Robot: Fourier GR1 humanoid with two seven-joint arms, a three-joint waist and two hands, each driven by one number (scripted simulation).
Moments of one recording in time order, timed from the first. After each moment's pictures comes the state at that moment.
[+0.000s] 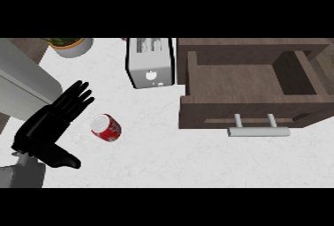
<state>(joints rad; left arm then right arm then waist) -0.13 0.23 0.14 -1.57 0.47 -0.45 0.30 0.41 -0.10 -0.59 -2.14 -0.41 0.41 0.10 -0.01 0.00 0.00</state>
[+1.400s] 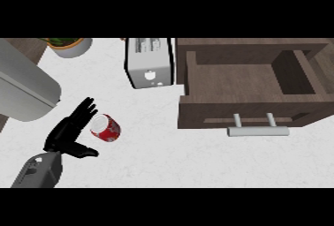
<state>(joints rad) -0.32 0.26 0.20 -0.70 0.08 -0.50 -0.36 0.41 -0.04 -0.69 -2.21 -0.47 0.50 0.19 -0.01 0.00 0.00</state>
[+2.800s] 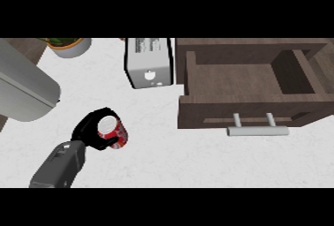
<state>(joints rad) -0.56 0.20 0.22 -0.29 0.06 -0.61 -0.50 0.43 -0.02 -0.72 -2.25 -0.54 0.53 0.24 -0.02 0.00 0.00</state>
